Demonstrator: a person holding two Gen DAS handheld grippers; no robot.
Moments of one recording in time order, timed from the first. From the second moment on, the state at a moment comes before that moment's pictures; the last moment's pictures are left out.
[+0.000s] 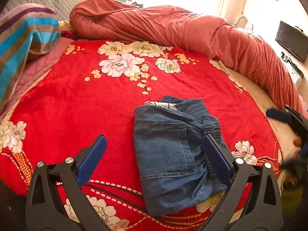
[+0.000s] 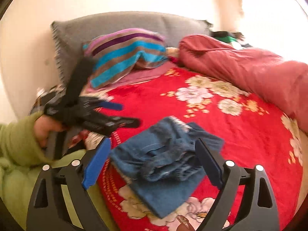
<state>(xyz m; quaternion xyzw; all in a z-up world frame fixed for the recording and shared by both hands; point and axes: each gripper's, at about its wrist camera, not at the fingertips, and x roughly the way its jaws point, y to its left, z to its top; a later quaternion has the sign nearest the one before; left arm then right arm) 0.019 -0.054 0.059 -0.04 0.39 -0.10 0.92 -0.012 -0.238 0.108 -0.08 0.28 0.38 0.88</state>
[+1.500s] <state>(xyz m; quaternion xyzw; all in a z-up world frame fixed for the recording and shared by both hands) 0.067 -0.072 -0.023 -0.08 0.48 -0.14 0.86 0.101 -0.256 -0.018 0.05 0.49 0.28 0.82</state>
